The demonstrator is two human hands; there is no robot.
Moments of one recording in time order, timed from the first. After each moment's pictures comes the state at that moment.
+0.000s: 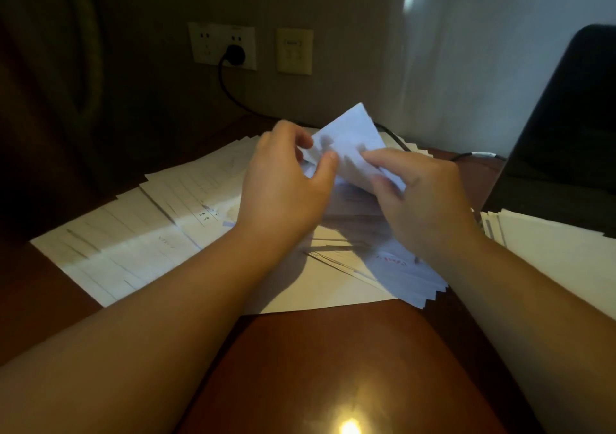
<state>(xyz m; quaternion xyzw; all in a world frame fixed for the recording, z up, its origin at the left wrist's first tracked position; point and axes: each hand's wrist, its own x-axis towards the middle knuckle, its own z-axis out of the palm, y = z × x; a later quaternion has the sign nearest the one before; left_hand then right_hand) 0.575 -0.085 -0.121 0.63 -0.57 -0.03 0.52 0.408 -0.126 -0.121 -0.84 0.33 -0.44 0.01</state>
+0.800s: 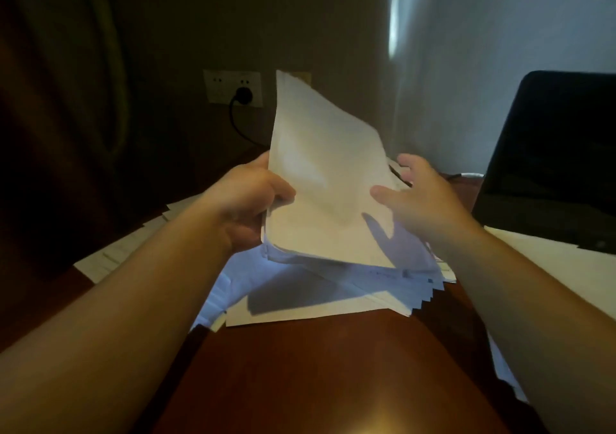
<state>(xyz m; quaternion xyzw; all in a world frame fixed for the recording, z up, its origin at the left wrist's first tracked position) 0.609 -0.058 -0.066 0.54 -0.44 -0.50 0.51 0.401 -0.130 -0.086 -0.68 0.55 -0.37 0.30</state>
